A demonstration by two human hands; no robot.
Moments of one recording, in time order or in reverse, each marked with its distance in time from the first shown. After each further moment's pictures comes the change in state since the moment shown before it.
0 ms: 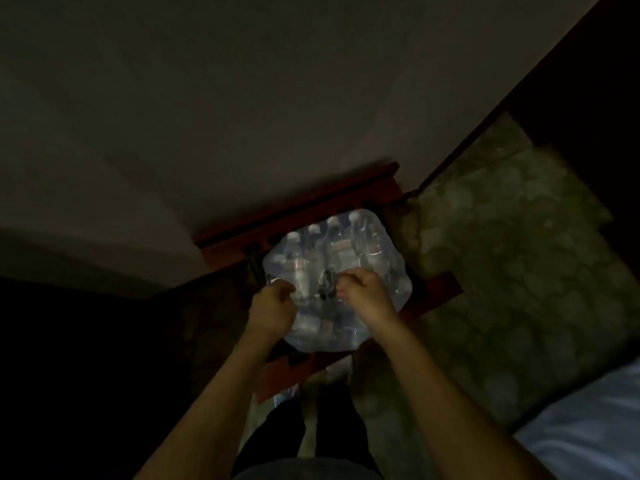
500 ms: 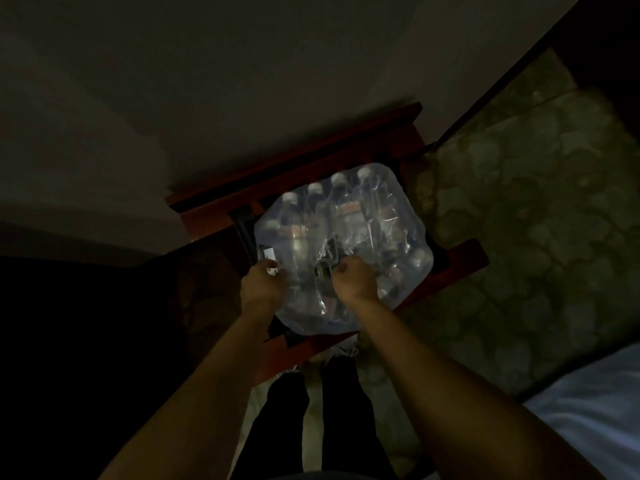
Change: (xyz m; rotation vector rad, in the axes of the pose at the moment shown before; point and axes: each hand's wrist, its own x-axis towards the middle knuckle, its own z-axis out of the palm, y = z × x) left_hand 0.079 -0.053 0.054 -0.124 0.141 -0.302; right_hand 0.077 0.068 0.041 -0.364 0.066 0.113
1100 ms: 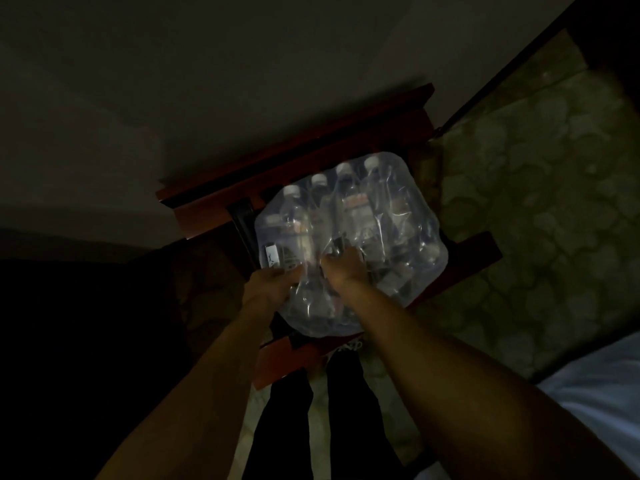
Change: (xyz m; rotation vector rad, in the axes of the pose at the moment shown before) left_hand 0.032 -0.023 0.009 -0.223 -0.208 -0.174; right_hand 0.032 -0.017 0.033 0.240 -0.025 0.230
